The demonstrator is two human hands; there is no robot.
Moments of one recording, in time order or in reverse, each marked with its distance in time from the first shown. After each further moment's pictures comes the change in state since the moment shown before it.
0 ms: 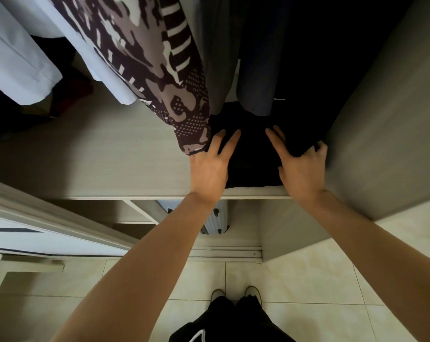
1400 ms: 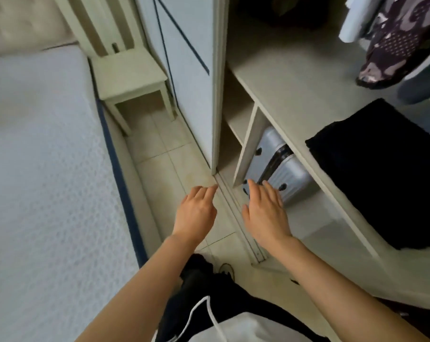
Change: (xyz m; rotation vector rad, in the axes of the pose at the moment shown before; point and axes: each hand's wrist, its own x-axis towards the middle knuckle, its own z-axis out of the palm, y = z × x) left_hand -0.286 0.128 -0.065 0.068 -0.200 -1.130; right_hand -0.136 -0.099 -0.027 0.483 -0.569 -0.948
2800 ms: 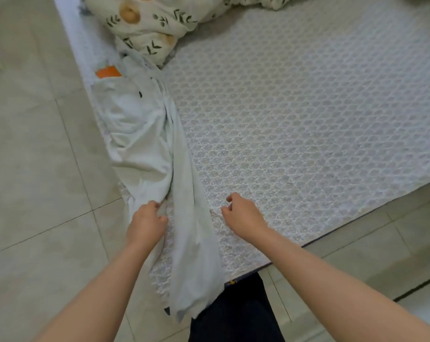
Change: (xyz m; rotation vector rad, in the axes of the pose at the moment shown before) left_hand -0.521 -0.240 0.121 -0.696 0.353 -2.126; right_hand -0.141 -0.471 0.321 -0.330 -1.056 -1.058
